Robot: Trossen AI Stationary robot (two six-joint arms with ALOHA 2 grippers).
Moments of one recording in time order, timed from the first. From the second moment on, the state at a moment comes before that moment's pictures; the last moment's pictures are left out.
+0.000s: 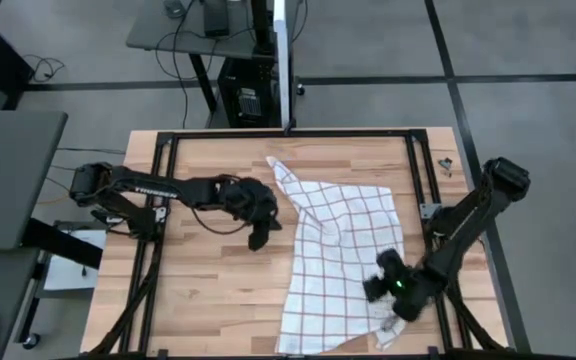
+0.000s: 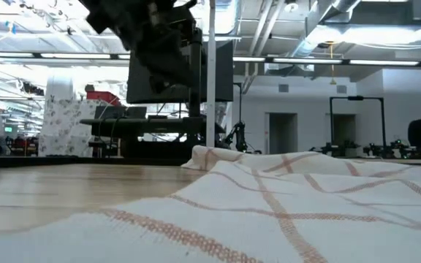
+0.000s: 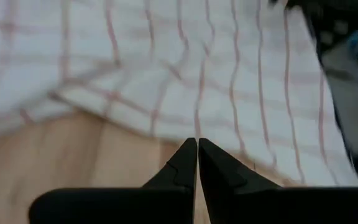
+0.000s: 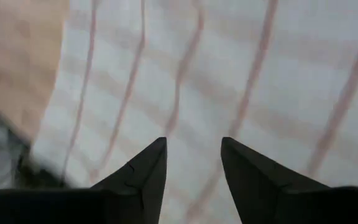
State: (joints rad) left arm 0.07 1.47 0.95 -0.15 0.19 -0.23; right arm 0.80 1.41 0.84 -0.62 0.44 1.97
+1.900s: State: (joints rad) left arm 0.20 1.60 1.05 -0.40 0.04 -0.43; right arm -0.54 1.67 0.84 -0.53 -0.29 -0.11
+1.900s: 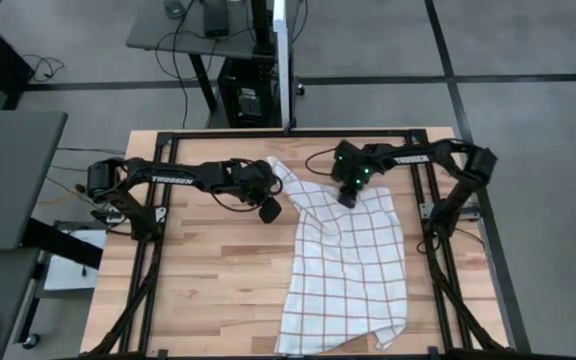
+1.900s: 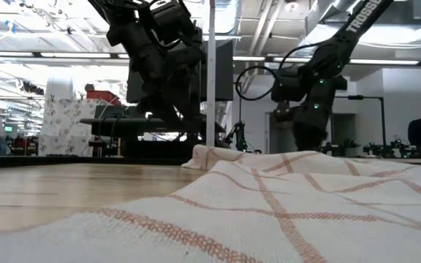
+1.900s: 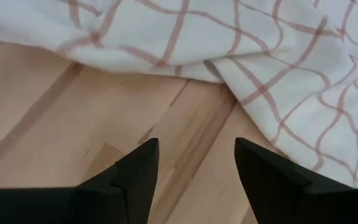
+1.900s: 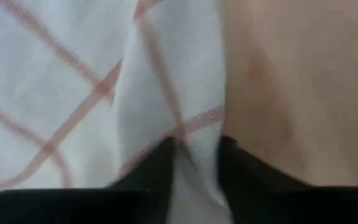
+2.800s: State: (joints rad) left arm 0.17 1.48 1.10 -0.41 0.10 -0.23; right arm 0.62 1.47 0.91 -0.45 0.20 1.18
